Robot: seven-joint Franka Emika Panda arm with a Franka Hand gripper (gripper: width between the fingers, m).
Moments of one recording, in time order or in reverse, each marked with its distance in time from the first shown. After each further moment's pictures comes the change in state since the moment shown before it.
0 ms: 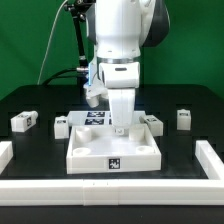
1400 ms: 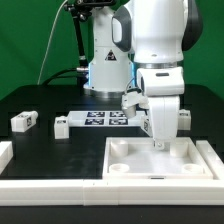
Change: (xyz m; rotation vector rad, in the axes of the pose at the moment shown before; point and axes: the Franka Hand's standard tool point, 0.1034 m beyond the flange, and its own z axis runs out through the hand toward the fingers) arm 0.071 0.084 -0.002 -0.050 0.033 0.072
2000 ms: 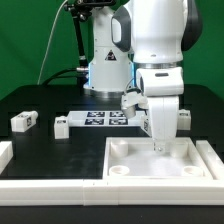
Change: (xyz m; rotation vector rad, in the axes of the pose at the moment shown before) arm -0.001 0.000 0.000 0.000 0.000 0.002
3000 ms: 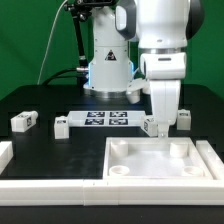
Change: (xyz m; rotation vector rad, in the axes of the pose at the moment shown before) arm 0.013 -0.027 -0.033 -0.003 -0.019 0.071
